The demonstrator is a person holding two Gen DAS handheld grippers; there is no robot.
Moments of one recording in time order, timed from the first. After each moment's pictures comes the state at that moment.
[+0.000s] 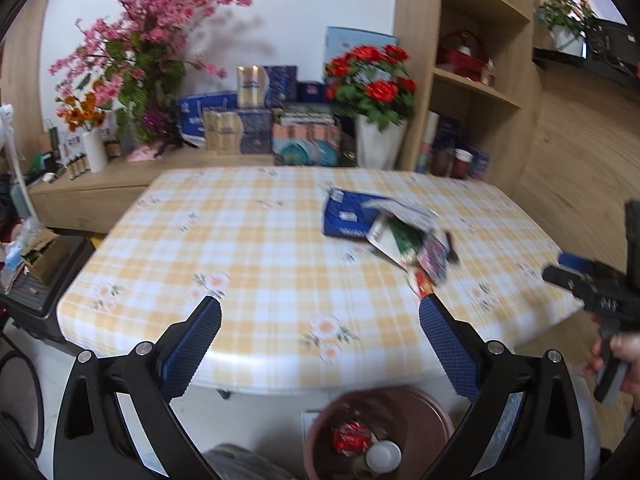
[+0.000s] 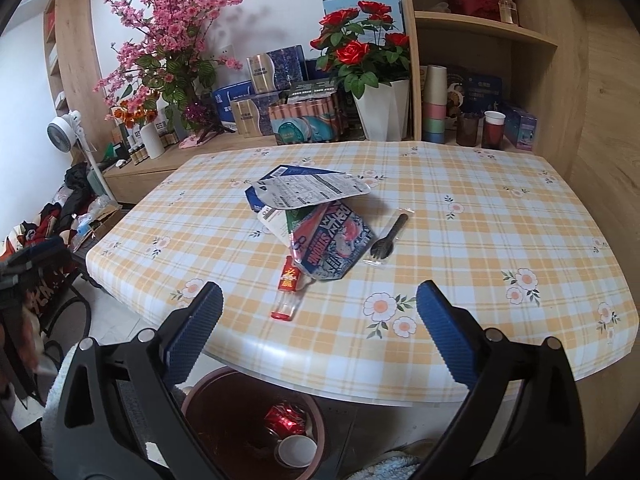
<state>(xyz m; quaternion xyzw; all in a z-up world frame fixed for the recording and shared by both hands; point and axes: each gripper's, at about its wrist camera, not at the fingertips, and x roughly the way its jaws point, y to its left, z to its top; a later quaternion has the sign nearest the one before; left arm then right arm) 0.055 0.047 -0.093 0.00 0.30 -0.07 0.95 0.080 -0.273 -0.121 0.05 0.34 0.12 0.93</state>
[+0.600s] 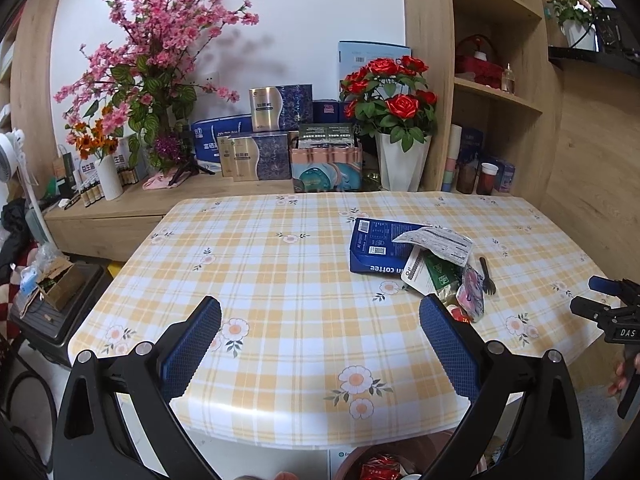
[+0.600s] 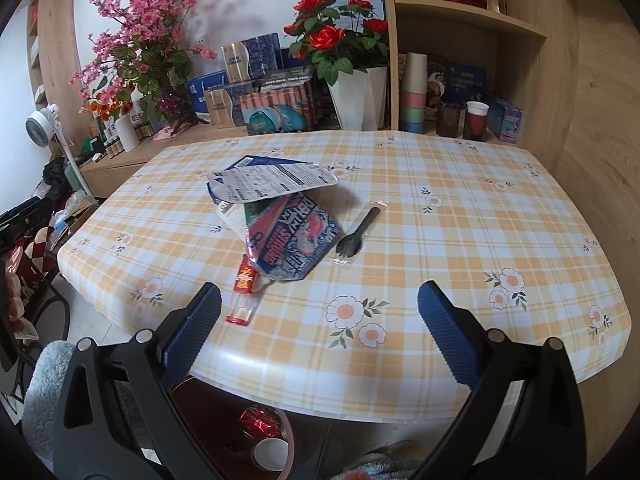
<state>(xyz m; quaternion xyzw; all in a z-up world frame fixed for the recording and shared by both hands) 0.107 0.043 -0.096 0.03 0.27 -0.04 0.96 0.114 -0.290 -0.148 0.03 0.36 0.08 0.93</state>
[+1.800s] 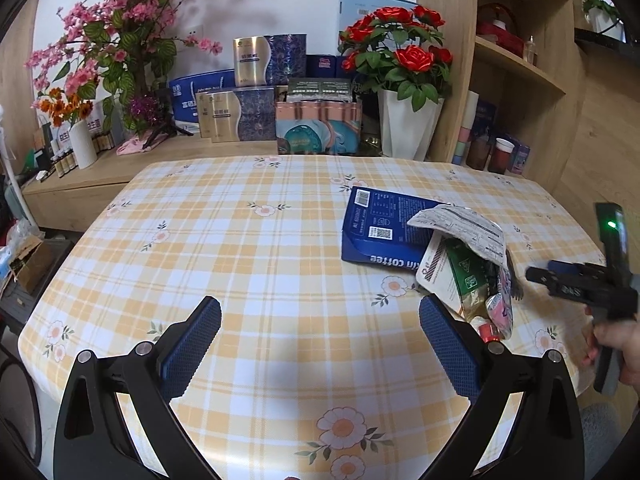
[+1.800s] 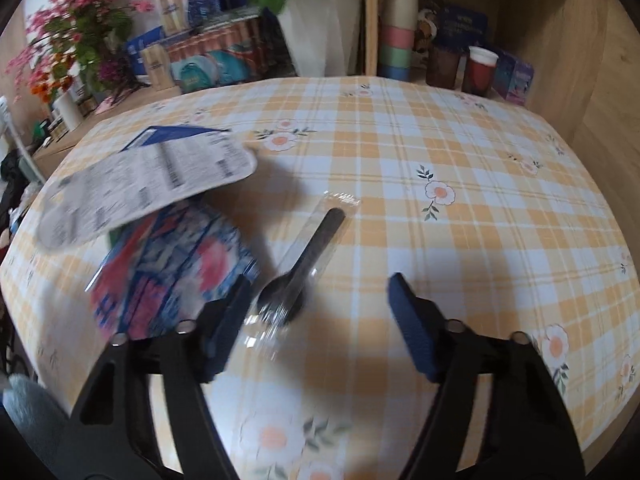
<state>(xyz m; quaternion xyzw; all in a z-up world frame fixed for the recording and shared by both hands) 0.207 0.023 -0.155 0.01 0.33 -0.05 0.94 0.285 -0.308 -0.230 0.03 0.45 0.02 0.89</state>
